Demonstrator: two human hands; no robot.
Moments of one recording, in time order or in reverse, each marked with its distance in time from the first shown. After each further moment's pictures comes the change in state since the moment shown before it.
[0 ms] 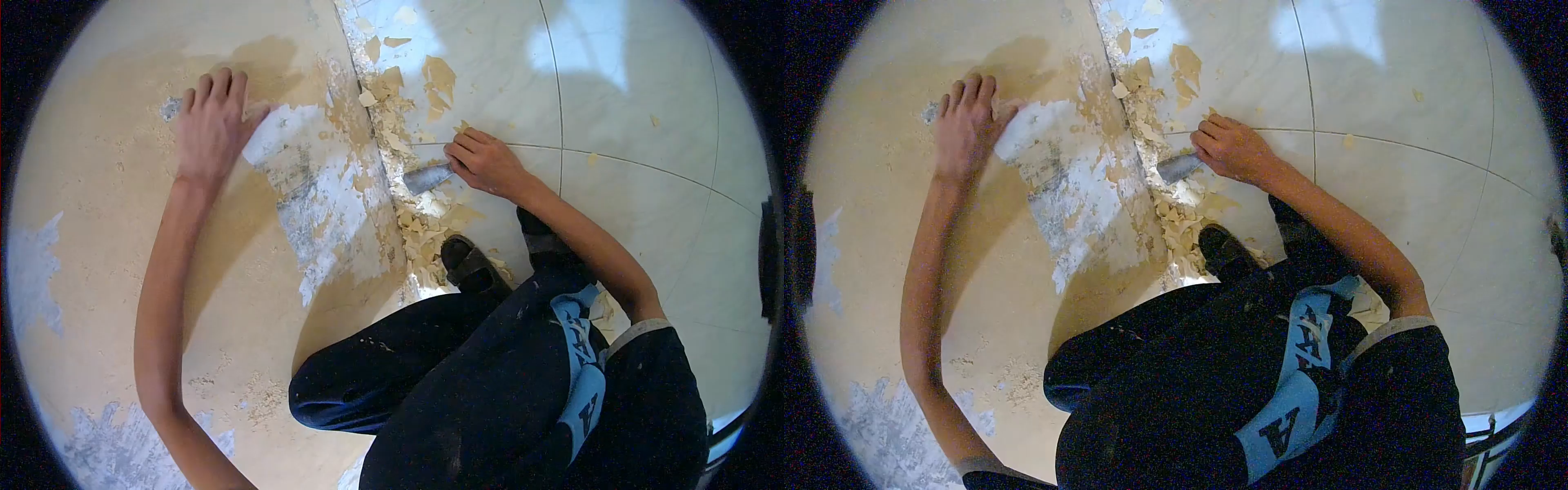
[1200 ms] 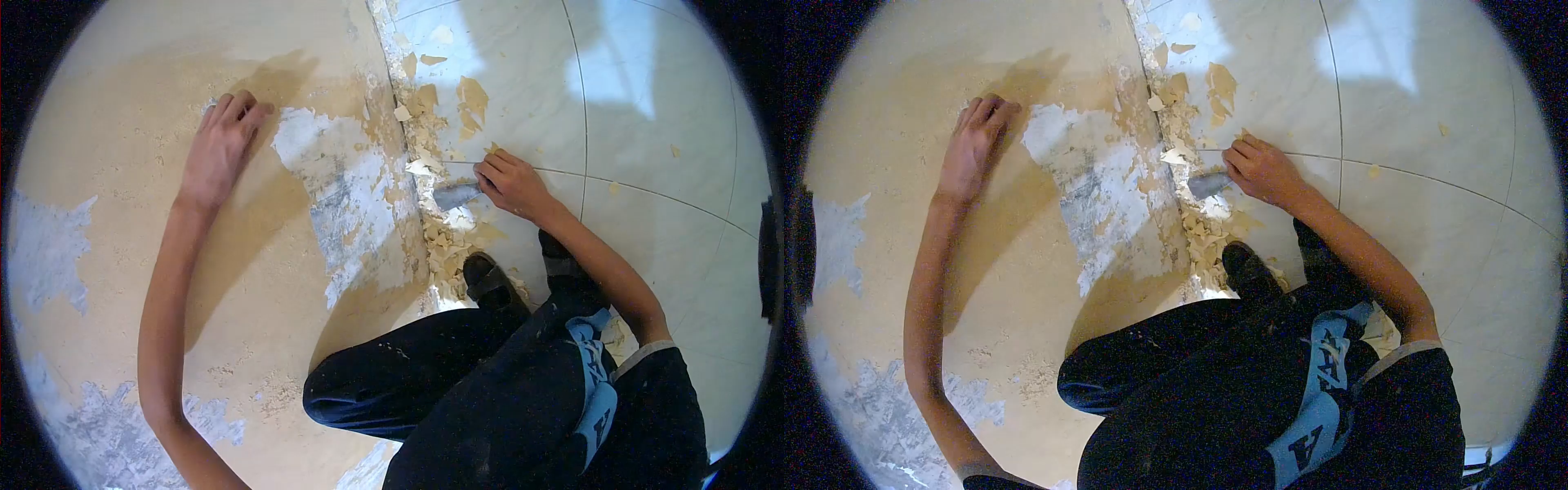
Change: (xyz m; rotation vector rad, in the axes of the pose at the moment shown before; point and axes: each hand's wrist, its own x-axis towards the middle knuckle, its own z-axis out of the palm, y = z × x) left_hand -0.022 -0.042 -0.025 -0.242 -0.119 0.141; right_hand 0.001 0.000 0.000 0.081 -0.022 0.061
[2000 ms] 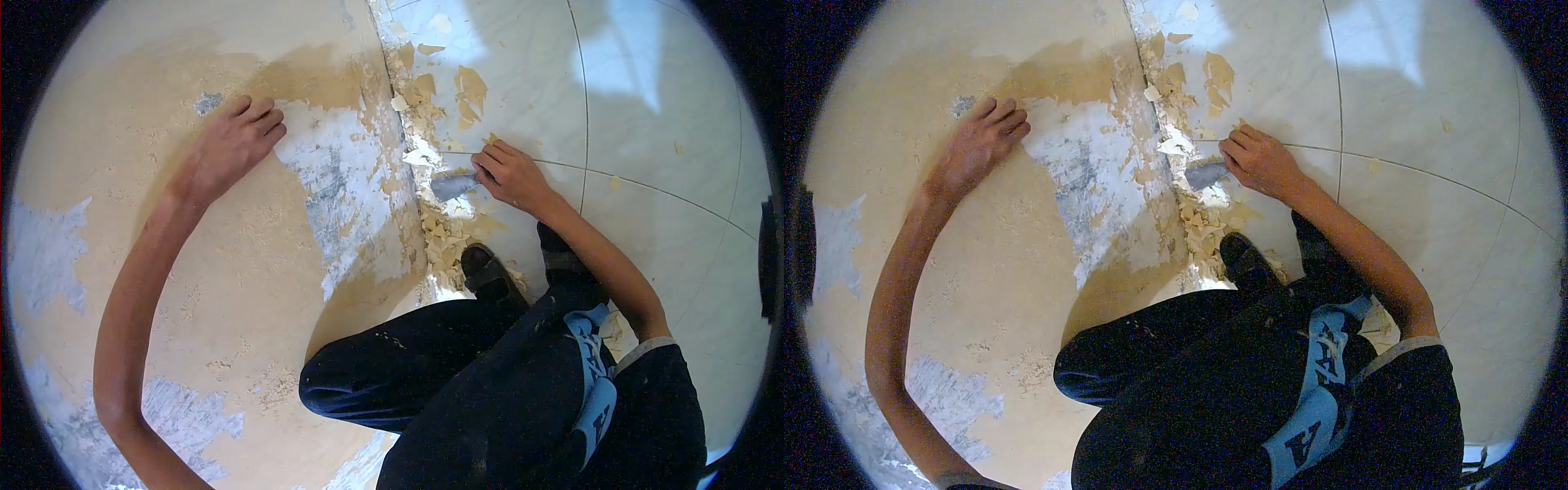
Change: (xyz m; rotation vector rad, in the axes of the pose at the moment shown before) left_hand 0.014 0.011 -0.016 0.350 -0.388 0.456; right_hand 0.003 0.000 -0.004 0.020 0.044 -0.018
